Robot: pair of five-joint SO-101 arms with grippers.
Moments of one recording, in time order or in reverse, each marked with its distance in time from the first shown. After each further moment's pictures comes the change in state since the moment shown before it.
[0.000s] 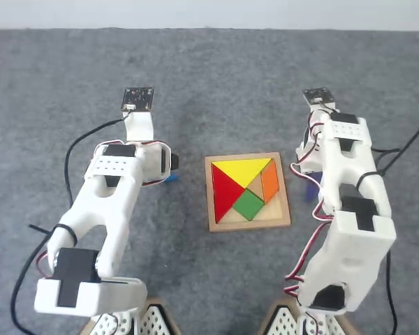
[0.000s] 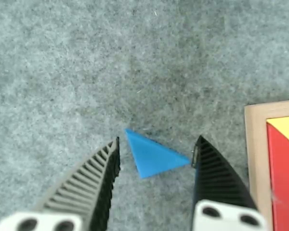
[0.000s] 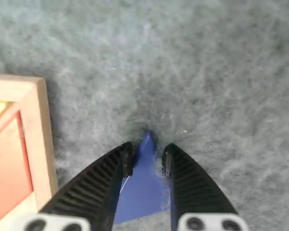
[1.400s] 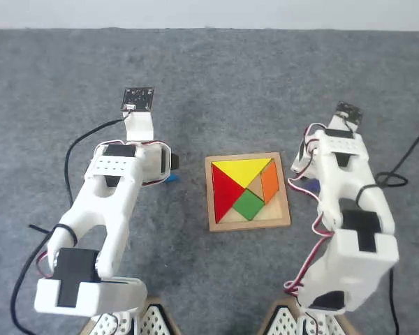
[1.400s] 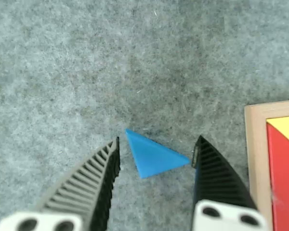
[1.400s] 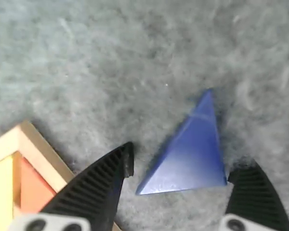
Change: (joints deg) left arm 0.0 0.0 0.0 0.0 0.0; right arm -0.7 -7.4 12.7 -7.0 -38.0
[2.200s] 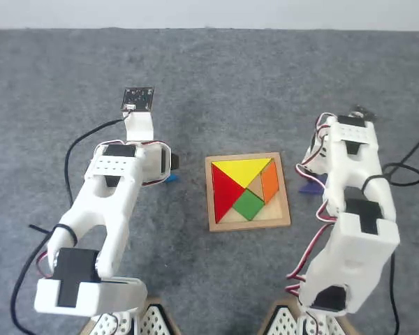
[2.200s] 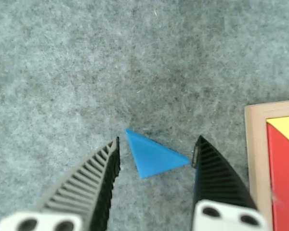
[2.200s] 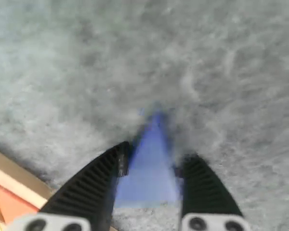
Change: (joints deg) left arm 0.0 0.0 0.0 0.0 0.0; right arm 4.1 5.9 -11.1 12.3 -4.9
